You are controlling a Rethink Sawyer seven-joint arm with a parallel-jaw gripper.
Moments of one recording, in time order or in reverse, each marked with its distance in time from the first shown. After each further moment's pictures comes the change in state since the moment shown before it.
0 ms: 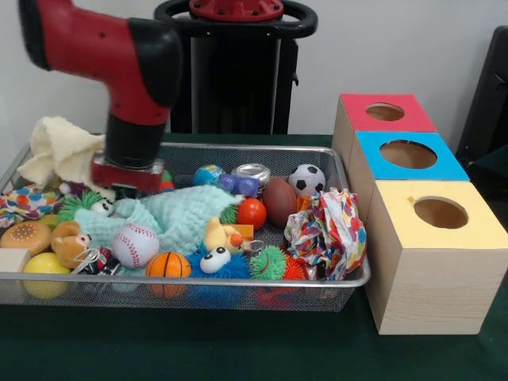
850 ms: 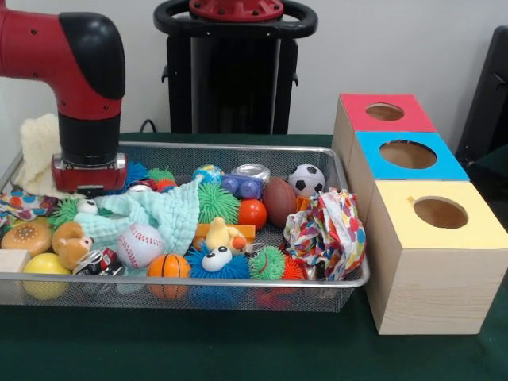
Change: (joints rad) arm -0.268 -0.060 0.303 0.016 -0.231 0.155 -0.167
